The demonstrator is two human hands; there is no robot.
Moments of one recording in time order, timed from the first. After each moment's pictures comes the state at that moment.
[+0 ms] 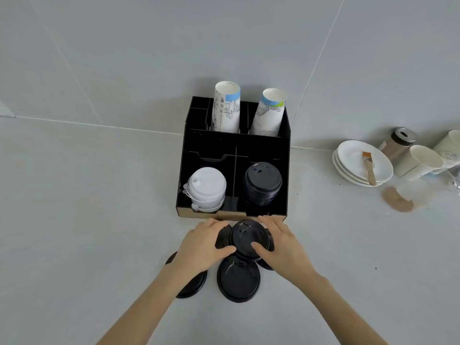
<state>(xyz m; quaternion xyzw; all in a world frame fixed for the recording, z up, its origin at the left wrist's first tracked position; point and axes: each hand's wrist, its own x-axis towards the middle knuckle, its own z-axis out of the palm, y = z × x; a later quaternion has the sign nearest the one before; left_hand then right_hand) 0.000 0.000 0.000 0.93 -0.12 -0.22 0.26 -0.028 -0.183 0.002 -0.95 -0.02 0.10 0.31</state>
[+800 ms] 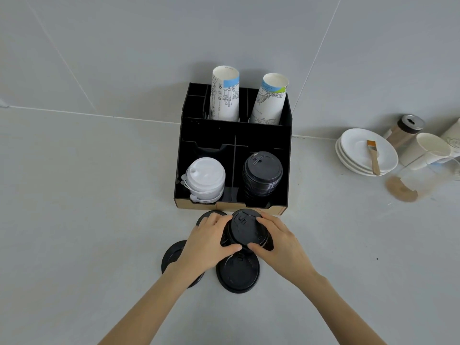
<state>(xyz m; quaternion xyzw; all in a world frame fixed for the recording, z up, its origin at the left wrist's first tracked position) -0.004 -0.011 -0.016 0.94 -0.14 -0.19 0.26 -0.034 -0.184 -0.012 -0.94 -0.01 0.12 0.34</state>
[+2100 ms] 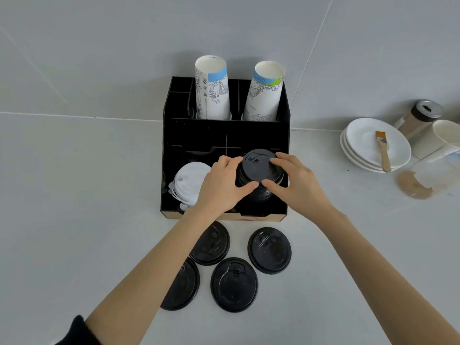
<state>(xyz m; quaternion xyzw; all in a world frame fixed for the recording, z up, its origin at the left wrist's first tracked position) 0.105 -0.062 0.015 0.94 -0.12 -0.08 0.32 0.077 -0.220 0.038 -0.95 0.00 0.04 0.32</state>
